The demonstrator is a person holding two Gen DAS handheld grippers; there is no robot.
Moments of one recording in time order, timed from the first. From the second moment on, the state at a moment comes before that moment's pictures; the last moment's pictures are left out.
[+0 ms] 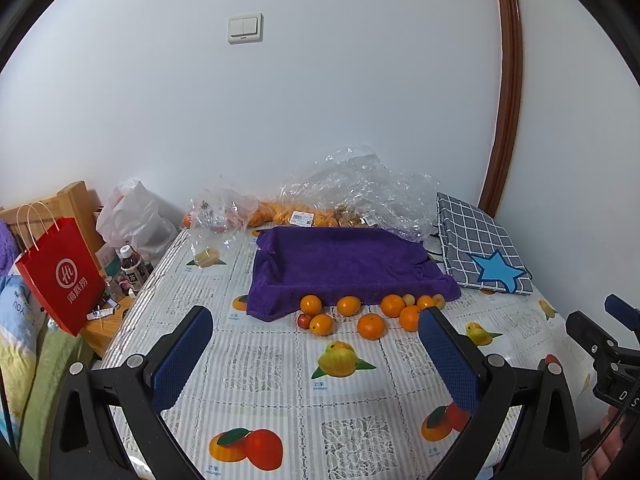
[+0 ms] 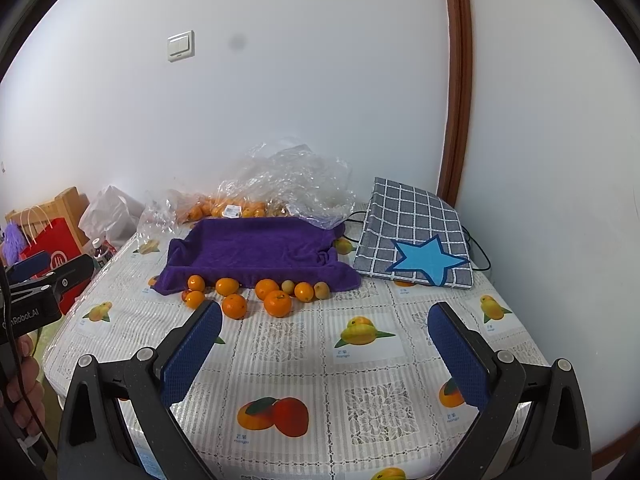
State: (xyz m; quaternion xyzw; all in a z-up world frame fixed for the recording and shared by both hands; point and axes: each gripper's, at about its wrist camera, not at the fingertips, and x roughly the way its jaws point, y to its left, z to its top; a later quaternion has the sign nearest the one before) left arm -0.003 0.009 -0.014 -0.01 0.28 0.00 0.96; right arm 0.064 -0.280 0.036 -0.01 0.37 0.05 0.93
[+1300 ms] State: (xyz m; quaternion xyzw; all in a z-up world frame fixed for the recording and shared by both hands) left arm 0.100 0.062 -0.170 -0.02 0.44 0.01 0.90; right arm 0.163 -0.265 -0.131 -0.05 0.47 0.05 0.88
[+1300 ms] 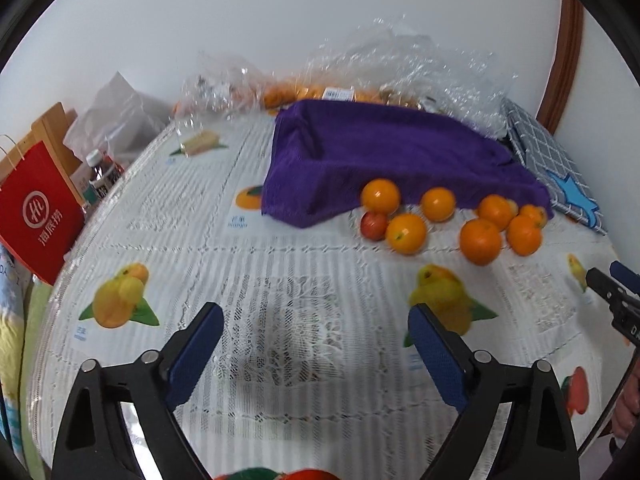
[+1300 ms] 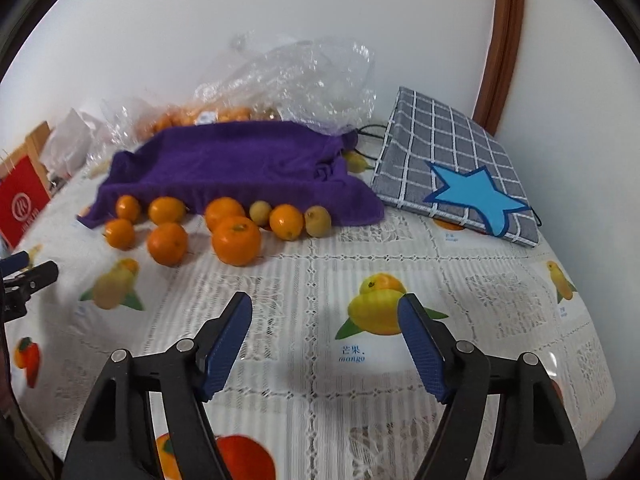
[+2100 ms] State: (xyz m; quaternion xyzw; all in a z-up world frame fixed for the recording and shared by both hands) left arm 0.131 0.068 -0.188 -0.04 0.45 -0.03 0.89; right arm 0.237 -0.287 -0.188 0.01 0.53 0.06 0.84
